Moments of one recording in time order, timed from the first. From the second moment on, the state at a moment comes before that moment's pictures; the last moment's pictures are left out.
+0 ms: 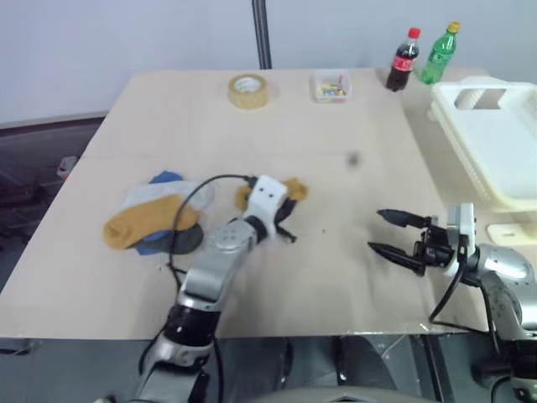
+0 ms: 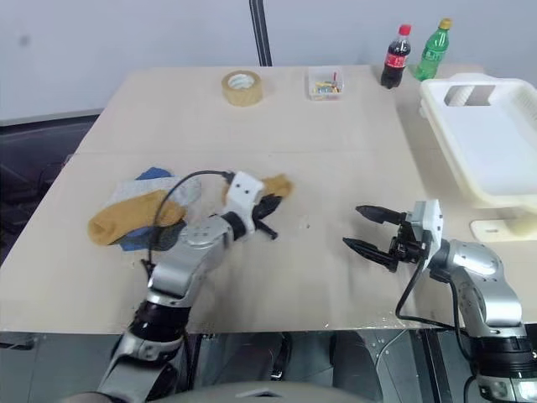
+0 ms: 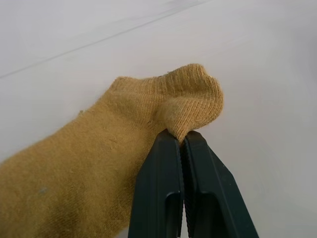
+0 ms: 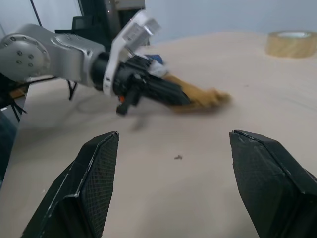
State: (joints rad) left arm -0.38 0.19 -0.19 -0.17 -0.10 0.65 -0.41; right arm -0.09 -0.56 -0.12 -0.14 0.57 0.14 1.16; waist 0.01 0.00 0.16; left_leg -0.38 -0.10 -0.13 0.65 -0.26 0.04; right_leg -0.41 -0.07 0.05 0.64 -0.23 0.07
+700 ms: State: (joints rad) left arm -0.45 -0.04 -0.08 -0.16 -0.36 0.85 -0.36; right arm -0.11 -0.54 -0.12 -0.13 0.51 0.14 1.00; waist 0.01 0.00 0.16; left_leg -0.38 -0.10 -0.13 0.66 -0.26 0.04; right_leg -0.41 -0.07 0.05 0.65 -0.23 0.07
